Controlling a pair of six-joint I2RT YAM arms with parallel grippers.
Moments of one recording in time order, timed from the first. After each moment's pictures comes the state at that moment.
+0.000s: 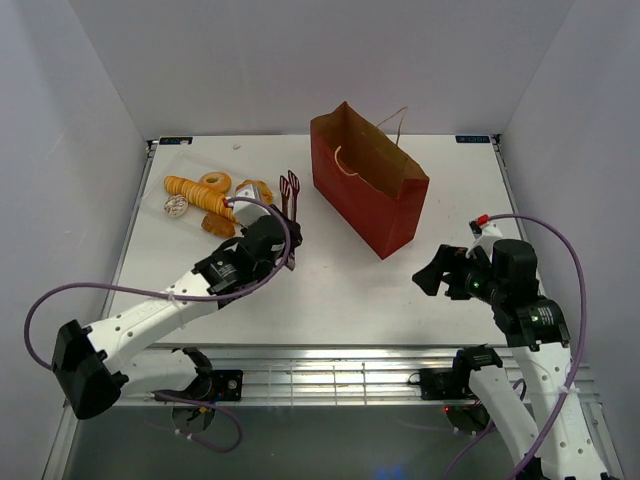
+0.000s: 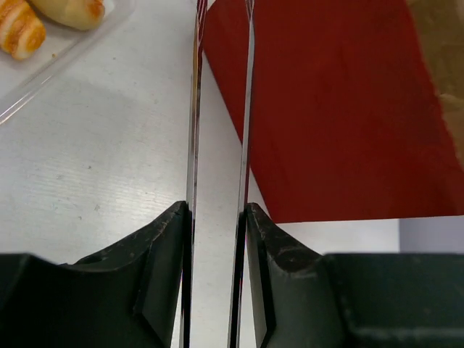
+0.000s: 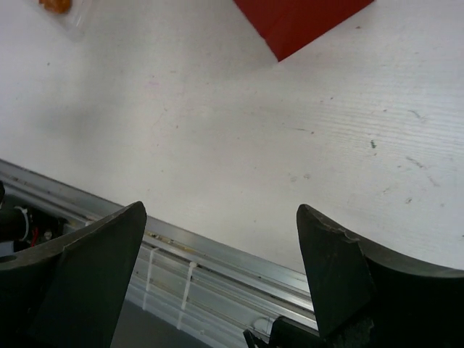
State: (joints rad) left arm -0.90 1.17 0.93 -0.29 -0.69 -0.98; right arm 0.15 0.54 0.77 -0.85 -0.40 0.31
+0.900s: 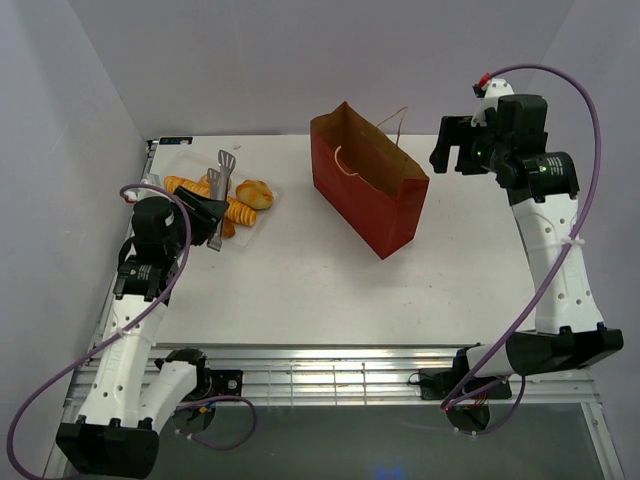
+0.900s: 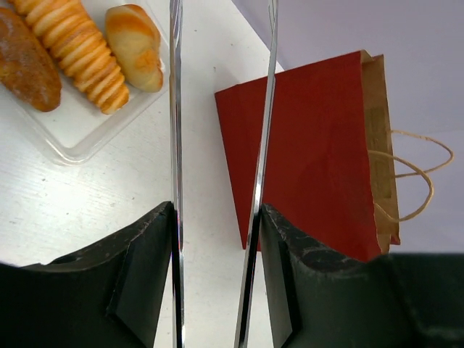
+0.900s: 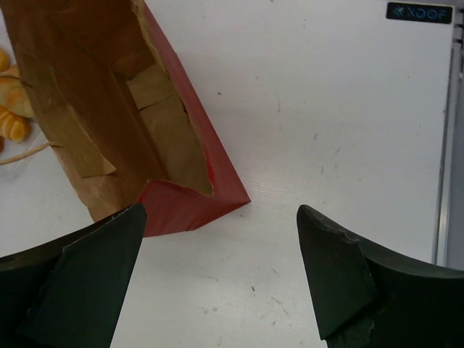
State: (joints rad) left arm -0.13 0.87 0.95 -0.43 0.05 -0.91; right arm 0.16 1.36 1.76 -0.93 -0.07 0.07
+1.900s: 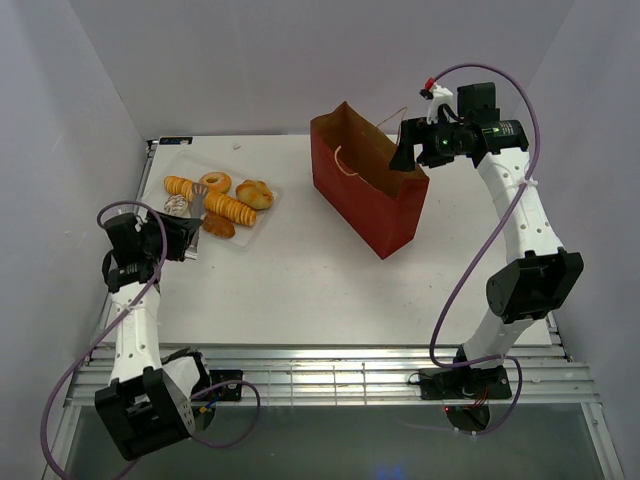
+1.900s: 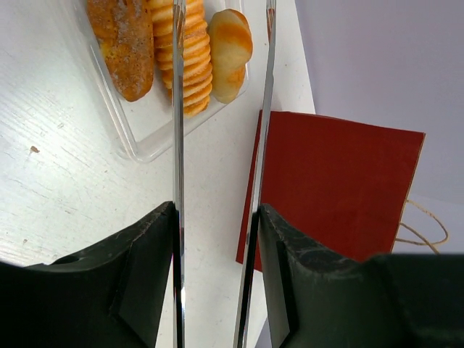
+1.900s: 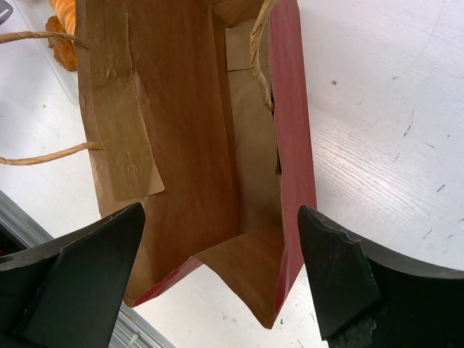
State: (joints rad) left arm 0.34 0.97 0.73 -0.32 0.44 -0.98; right arm 0.17 1.72 1.91 -0.94 -0.51 -0.06
